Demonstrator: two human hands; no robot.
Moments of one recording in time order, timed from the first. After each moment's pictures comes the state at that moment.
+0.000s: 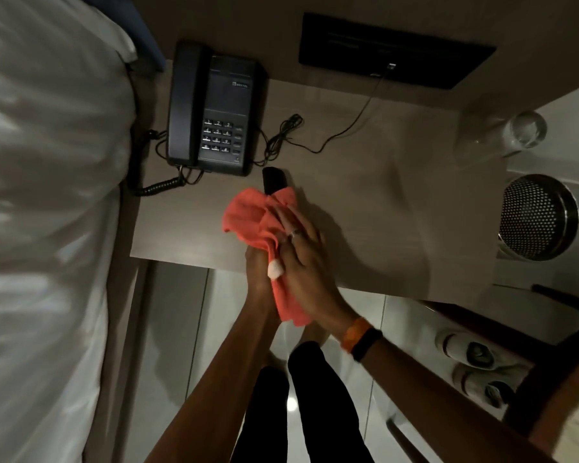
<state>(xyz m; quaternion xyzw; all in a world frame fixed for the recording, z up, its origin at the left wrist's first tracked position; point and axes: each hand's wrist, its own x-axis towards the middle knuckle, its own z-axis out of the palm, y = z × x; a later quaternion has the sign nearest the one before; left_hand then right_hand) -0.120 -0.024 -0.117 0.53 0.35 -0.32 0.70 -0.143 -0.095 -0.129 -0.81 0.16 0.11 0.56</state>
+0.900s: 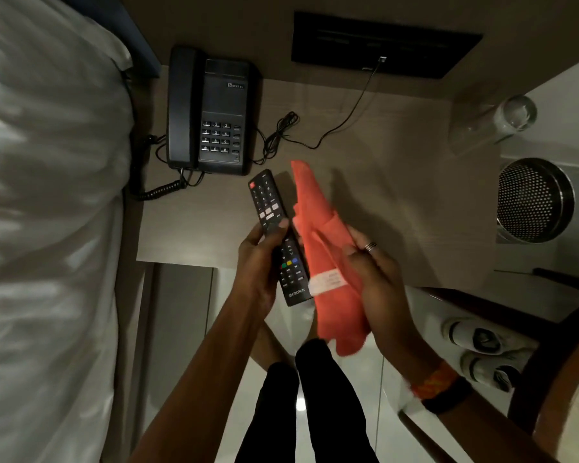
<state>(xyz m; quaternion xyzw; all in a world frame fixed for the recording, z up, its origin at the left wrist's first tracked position) -0.102 -0.007 -0.107 0.50 0.33 -0.35 0.72 -0.189 -0.135 -0.065 -0.64 0.34 0.04 0.68</state>
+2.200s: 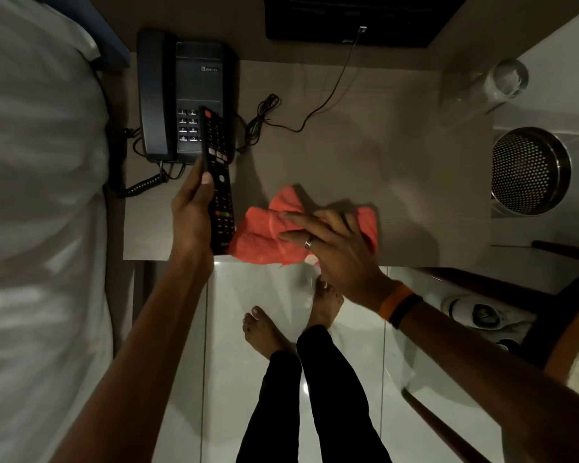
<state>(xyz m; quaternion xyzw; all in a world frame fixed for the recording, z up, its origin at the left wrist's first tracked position) -0.050 0.027 -0.107 0.67 0.24 -0.23 0.67 -0.180 -0.166 -0.159 -0.98 -0.09 0.06 0.15</state>
